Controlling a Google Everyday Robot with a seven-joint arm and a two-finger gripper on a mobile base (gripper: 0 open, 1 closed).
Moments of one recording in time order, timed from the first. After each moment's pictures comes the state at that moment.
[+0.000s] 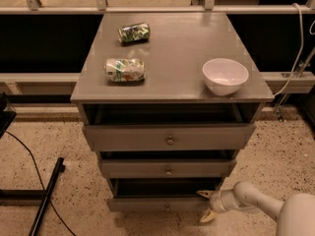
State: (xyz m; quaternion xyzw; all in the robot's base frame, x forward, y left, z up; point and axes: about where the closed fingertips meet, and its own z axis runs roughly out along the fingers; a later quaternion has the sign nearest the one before) arm 0.524 -0.221 0.189 -0.68 0.65 0.14 0.30
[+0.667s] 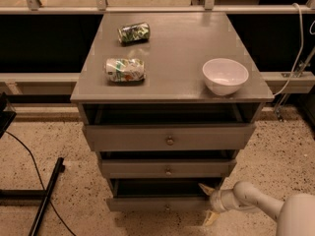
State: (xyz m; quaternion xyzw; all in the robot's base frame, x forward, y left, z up) arm 0.524 -0.221 0.189 -0.68 0.65 0.14 0.30
